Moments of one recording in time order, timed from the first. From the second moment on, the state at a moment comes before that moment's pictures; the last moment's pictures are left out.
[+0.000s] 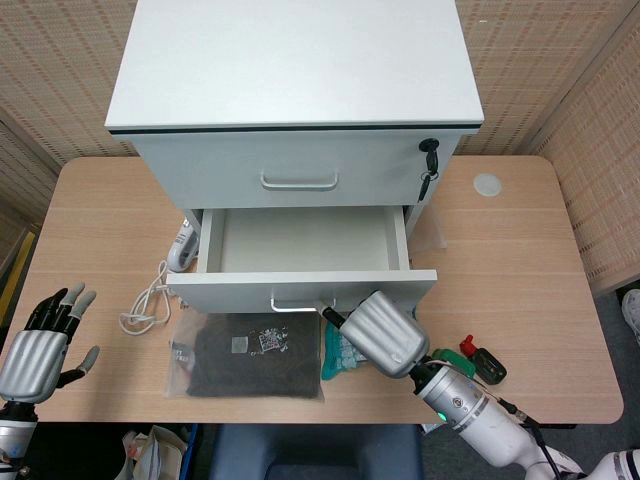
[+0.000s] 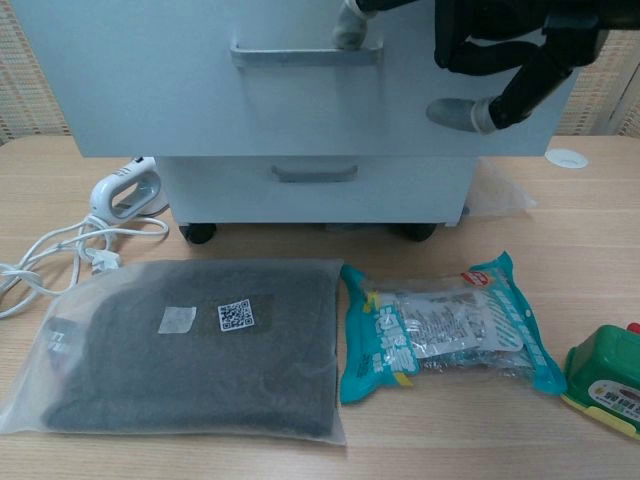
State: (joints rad) left arm -0.15 -1.10 -0.03 -1.66 1.55 1.45 0.15; right arm 0.83 -1.04 0.03 -2.36 -1.23 1.16 -0.98
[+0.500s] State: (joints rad) left arm -0.15 -1.09 -0.03 -1.67 1.55 1.45 0.15; right arm 0.77 -1.02 0.00 -2.36 -1.37 1.15 -0.94
